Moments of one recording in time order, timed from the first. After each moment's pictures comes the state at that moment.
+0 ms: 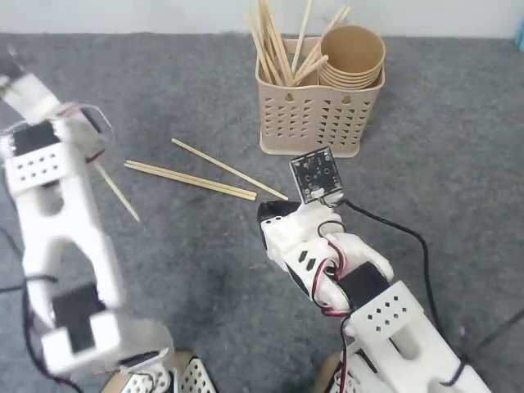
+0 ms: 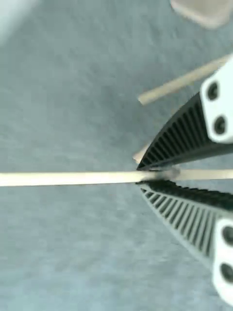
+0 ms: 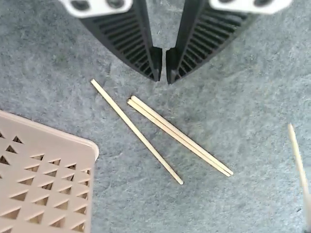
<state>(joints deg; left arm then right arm) -28.4 -3.3 5.7 62.7 21.9 -37.9 -55.6 62.5 38.5 -12.4</state>
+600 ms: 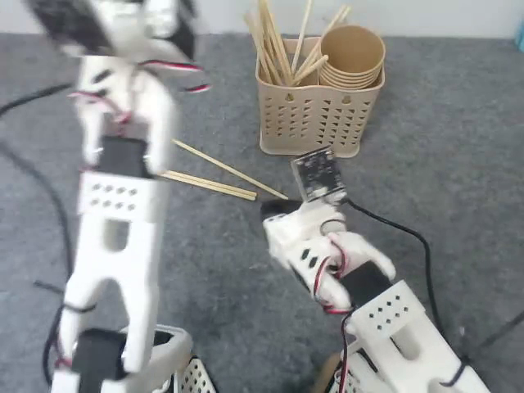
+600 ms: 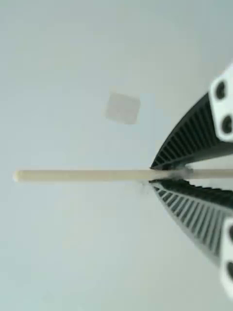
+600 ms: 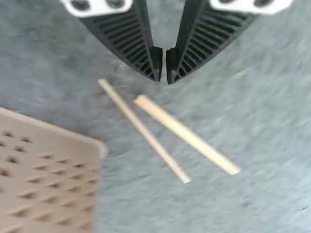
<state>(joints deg) 3.4 -17.8 5.7 6.7 15.6 -33.8 -55.6 61.4 38.5 -12.2</state>
